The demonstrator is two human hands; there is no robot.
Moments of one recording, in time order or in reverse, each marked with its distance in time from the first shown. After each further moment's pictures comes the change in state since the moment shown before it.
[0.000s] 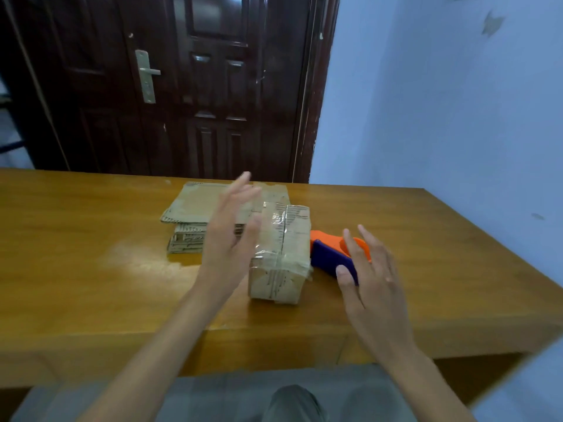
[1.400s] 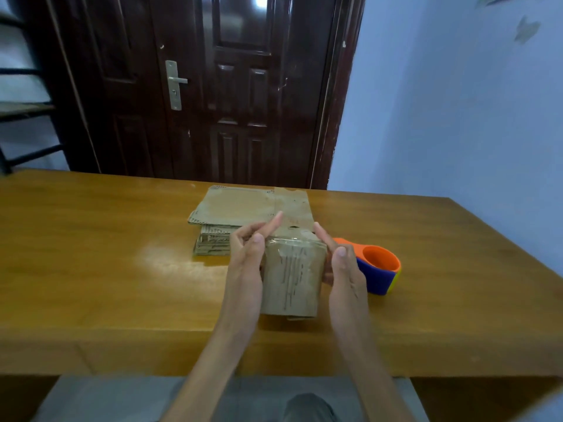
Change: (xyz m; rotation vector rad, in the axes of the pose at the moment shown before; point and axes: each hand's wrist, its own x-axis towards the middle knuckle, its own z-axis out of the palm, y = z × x) left_hand -0.041 0.021 -0.009 -0.462 0.018 -0.356; right_hand 0.019 -0.083 0.036 0.986 -0.055 0.292
